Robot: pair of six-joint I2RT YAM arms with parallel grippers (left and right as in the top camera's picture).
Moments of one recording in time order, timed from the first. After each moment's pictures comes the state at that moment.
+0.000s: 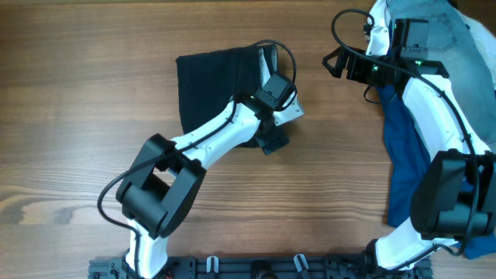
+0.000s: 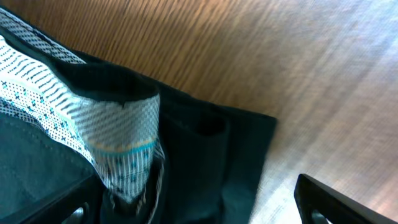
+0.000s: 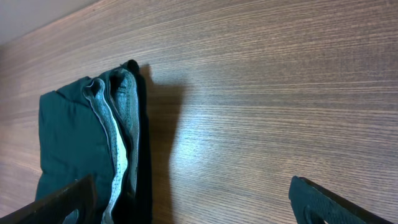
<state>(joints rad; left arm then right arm) -0.69 2.03 1.42 -0.64 -0.05 0.41 -0.07 1.81 1.35 -0.49 -0.50 0.15</state>
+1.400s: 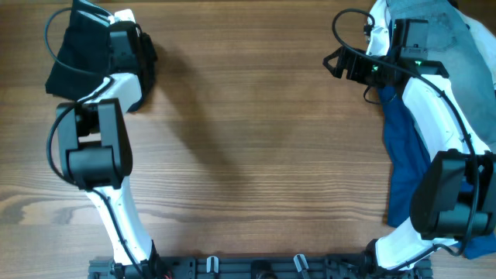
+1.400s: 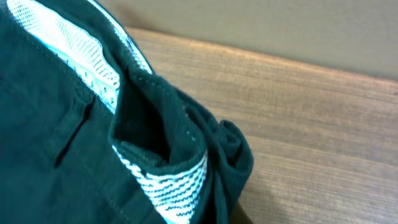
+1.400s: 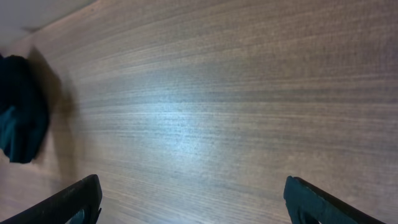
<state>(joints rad) 0.06 2.23 1.42 0.26 -0.16 -0.13 -0.06 1.81 1.35 -0.50 -0.50 0.17</state>
